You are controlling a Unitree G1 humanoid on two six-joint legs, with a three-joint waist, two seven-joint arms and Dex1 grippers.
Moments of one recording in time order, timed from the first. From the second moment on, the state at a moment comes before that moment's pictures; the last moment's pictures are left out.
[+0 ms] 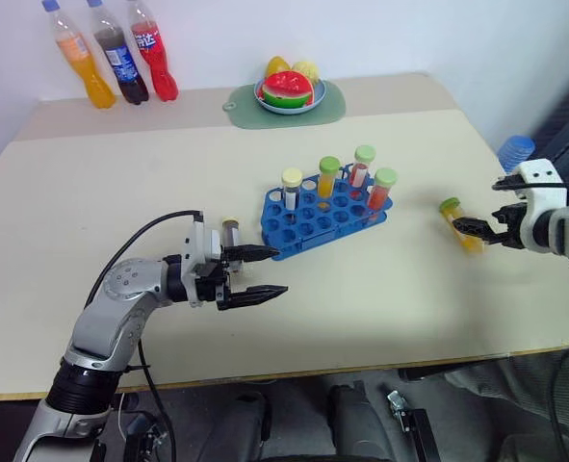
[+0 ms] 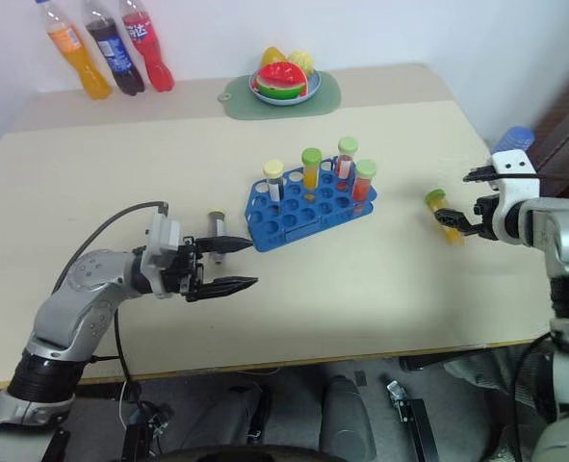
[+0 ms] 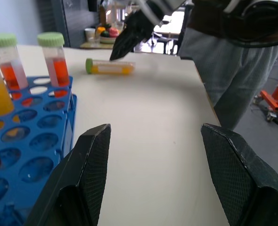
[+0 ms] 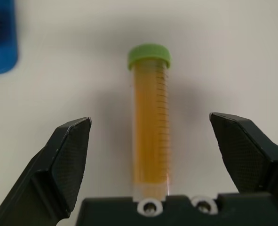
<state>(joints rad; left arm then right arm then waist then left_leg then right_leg) -0.27 0.55 -0.07 -0.26 -0.54 0.28 -1.14 -0.74 -0.94 -0.03 0.41 0.27 1.02 0.66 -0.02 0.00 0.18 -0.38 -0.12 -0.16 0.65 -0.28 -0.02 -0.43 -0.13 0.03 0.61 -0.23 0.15</state>
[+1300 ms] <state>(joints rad) -0.26 0.52 -0.05 -0.22 -0.55 0.26 -1.09 -0.19 -0.65 -0.28 -0.36 0.51 0.64 1.03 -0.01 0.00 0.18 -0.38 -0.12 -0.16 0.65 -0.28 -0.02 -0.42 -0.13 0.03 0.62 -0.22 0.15</state>
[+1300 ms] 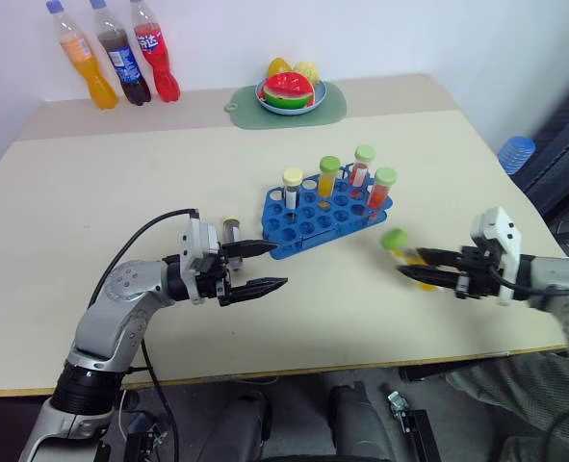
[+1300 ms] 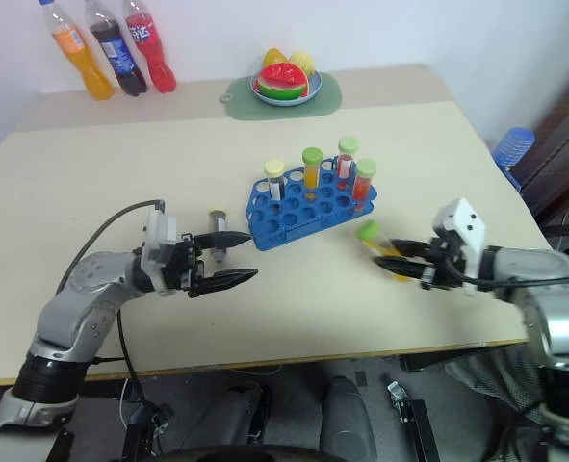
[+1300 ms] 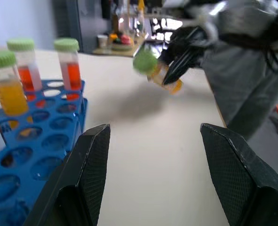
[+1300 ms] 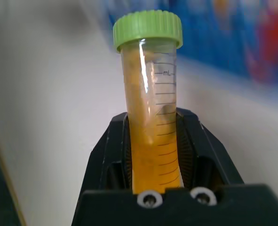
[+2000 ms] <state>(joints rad) -0.25 0.48 -0.03 -0.23 -0.56 0.28 -1.00 -0.47 -0.10 -0.08 0.36 0.17 -0.28 0.50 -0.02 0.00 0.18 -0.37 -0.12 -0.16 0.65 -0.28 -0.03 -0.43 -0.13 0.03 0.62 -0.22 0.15</state>
